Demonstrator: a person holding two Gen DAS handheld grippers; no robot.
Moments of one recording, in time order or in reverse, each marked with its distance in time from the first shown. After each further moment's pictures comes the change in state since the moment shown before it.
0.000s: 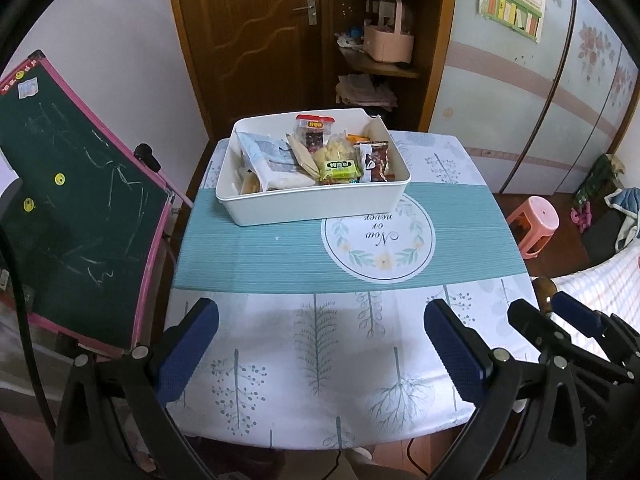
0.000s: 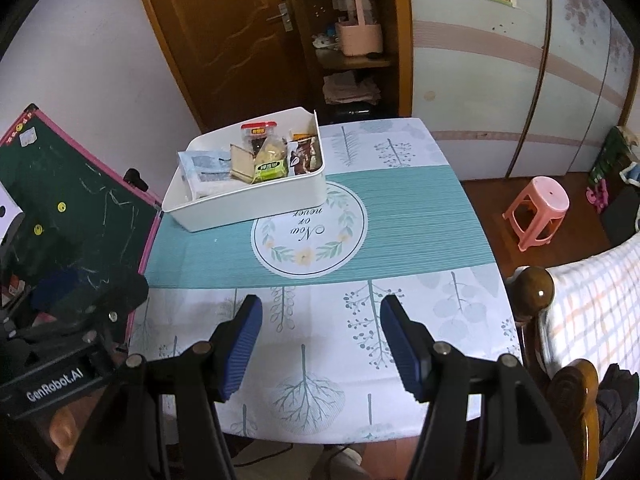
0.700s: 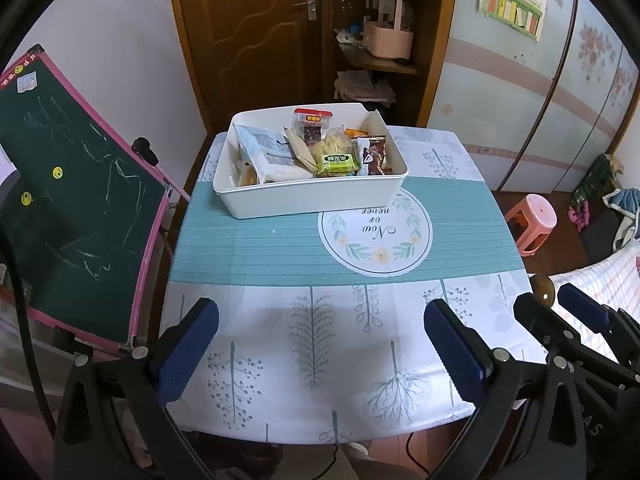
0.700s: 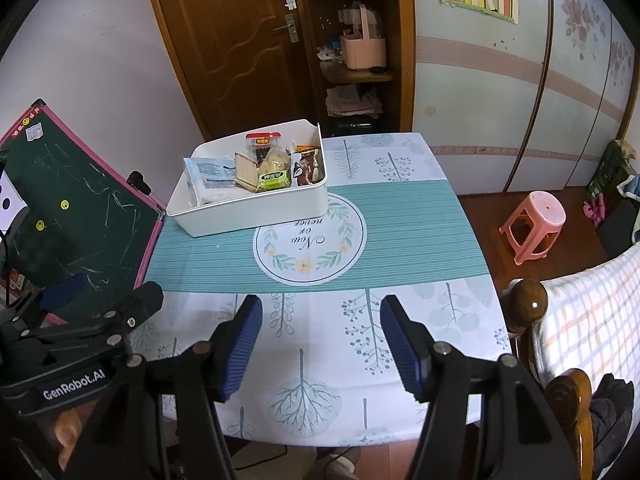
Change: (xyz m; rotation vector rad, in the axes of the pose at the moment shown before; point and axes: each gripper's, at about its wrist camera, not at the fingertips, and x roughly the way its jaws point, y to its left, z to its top) left arm 0.002 -0.004 -0.004 -0.003 0.016 -0.005; right arm -0.013 0.006 -0.002 -0.035 -0.043 -0.012
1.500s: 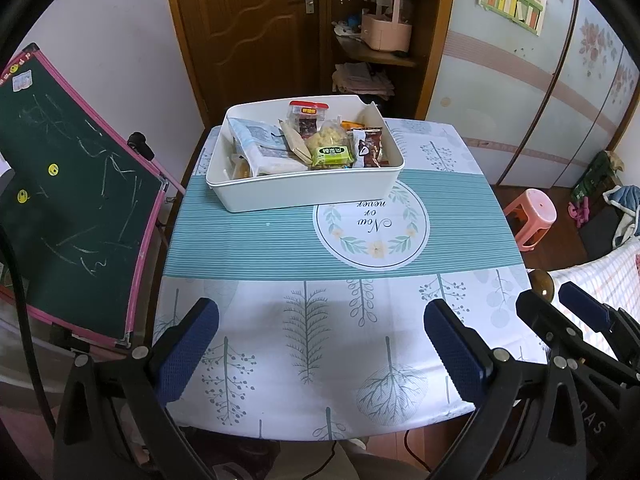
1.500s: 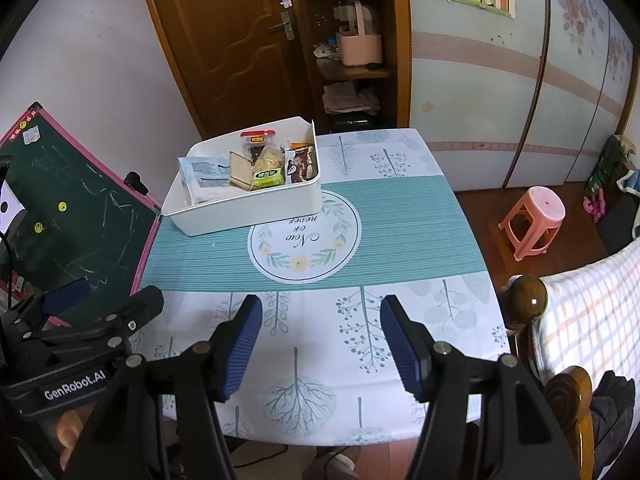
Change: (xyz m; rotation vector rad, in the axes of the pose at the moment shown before) left arm 0.006 -0.004 -0.002 -0.002 0.024 -0.008; right arm 0.002 -0.009 -0.002 0.013 0.010 0.001
